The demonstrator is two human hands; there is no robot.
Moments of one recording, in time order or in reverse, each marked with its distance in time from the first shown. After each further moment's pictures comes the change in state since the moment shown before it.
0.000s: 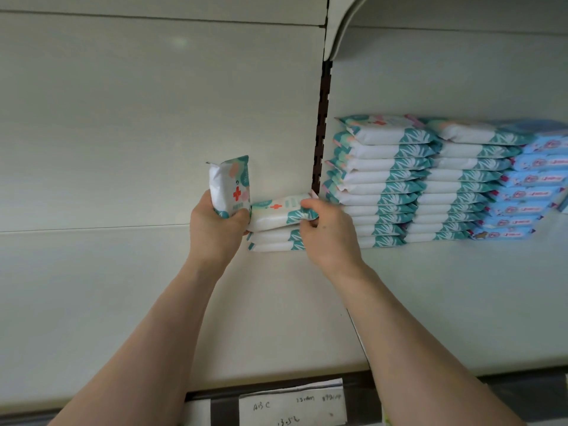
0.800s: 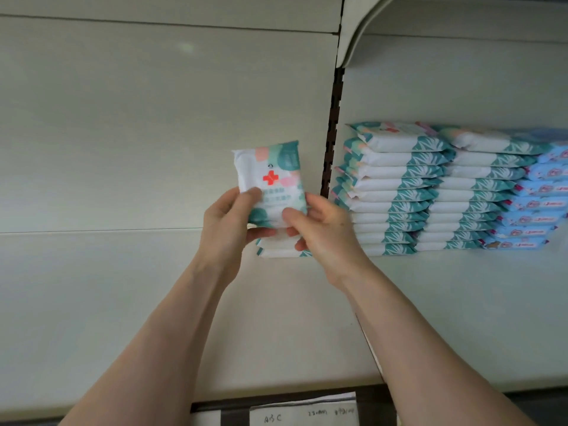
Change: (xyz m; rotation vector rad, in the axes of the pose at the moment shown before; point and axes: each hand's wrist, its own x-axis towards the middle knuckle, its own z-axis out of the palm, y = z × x) left_hand -0.008 0.023 0.001 -0.338 -0.140 -0.142; right_hand -0.004 -0.027 -0.003 0.694 -0.186 0.121
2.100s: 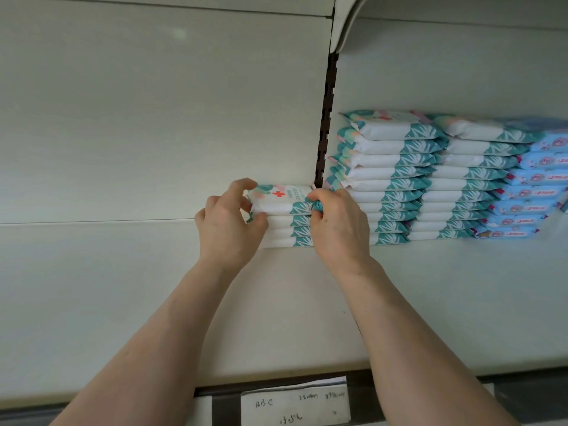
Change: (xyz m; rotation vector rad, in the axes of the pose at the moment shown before) left_hand 0.006 -0.030 -0.005 0.978 0.133 0.382; right_hand 0.006 0.016 -0.019 -1.003 0.277 -0.165
